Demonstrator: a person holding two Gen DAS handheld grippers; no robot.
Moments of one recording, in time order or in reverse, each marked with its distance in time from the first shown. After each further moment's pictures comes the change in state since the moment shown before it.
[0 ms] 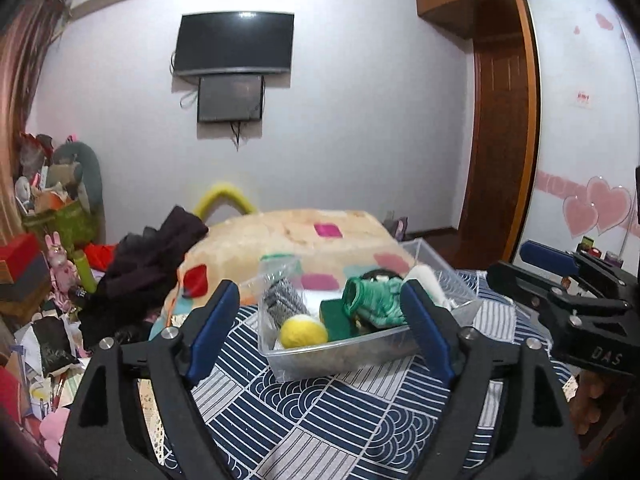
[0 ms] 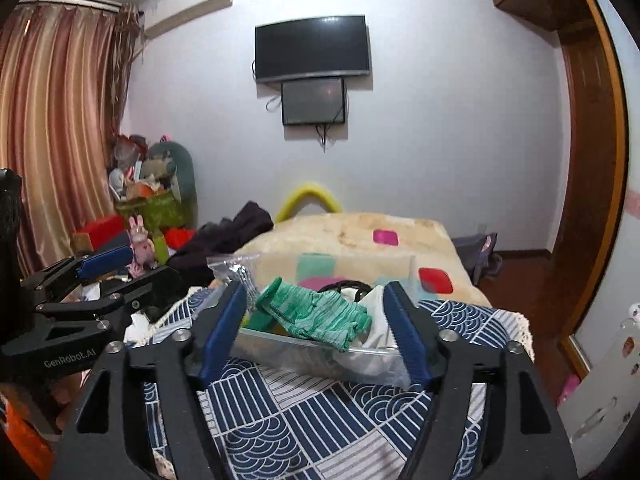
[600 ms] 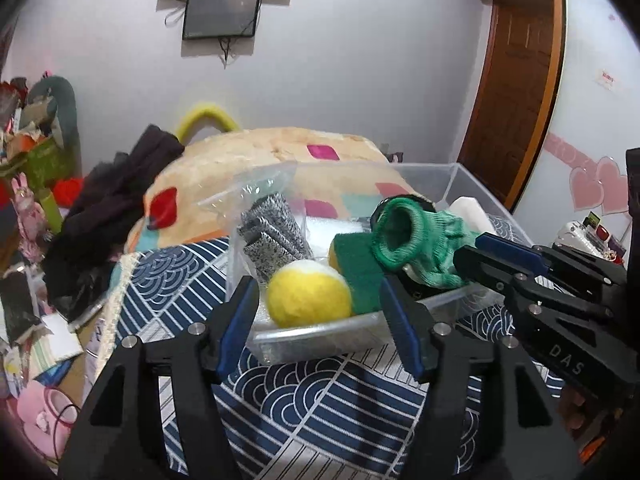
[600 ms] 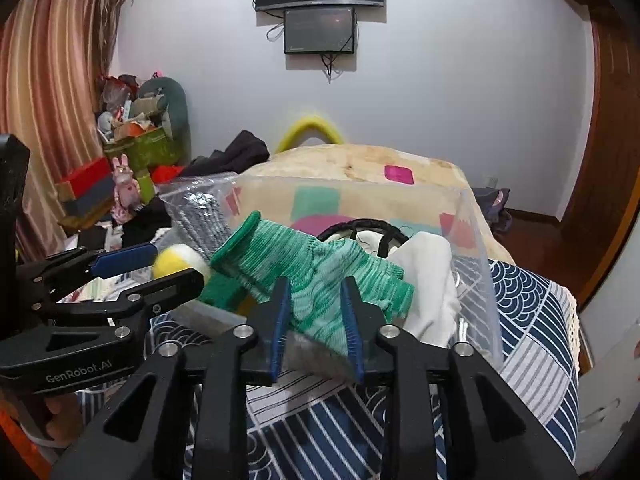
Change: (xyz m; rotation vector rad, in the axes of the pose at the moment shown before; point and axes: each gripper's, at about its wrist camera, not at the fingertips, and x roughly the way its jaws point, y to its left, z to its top) left arm 0.114 0.023 -0.039 -0.056 0.278 -0.056; right arm 0.101 0.003 -0.025 -0.034 0.239 0.004
